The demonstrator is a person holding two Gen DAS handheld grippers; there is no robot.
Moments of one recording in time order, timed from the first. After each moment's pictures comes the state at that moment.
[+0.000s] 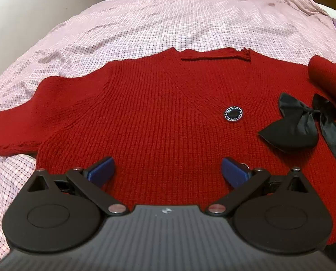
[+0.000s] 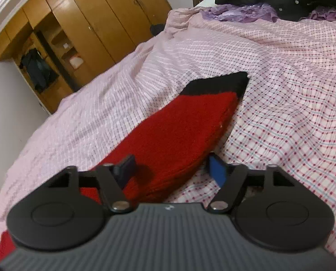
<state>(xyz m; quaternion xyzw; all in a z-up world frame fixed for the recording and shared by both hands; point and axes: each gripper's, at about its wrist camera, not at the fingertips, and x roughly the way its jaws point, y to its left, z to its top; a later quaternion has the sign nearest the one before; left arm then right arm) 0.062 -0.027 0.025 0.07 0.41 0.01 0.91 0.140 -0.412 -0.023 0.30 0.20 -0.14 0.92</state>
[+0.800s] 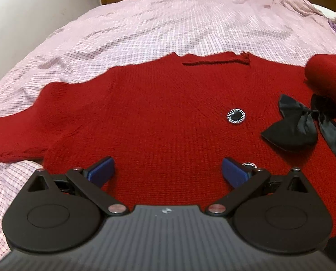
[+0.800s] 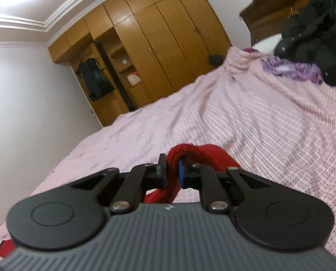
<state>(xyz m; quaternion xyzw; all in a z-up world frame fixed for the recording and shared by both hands) 0.059 -0.015 0.032 0.07 0.40 0.00 0.92 0.070 -0.378 0.077 0.24 0.11 -0.01 0.97</state>
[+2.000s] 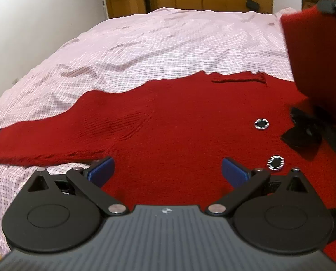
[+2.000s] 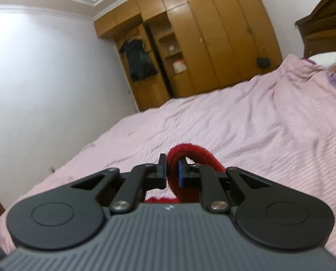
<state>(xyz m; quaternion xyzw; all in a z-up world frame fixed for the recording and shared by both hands) 0.024 0.048 0.062 0.06 0.36 0.00 0.93 0.095 -0.186 0.119 0.16 0.13 0.08 0.98</state>
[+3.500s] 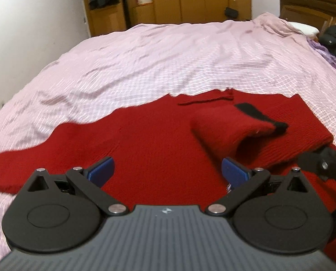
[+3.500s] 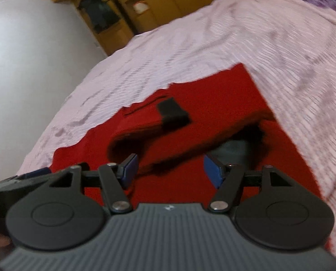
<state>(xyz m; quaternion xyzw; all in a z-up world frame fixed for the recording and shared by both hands) 0.026 -0.010 0.087 0.09 0.32 -0.05 0.94 0.020 -0.203 0.032 0.25 0.30 0.02 0.92</state>
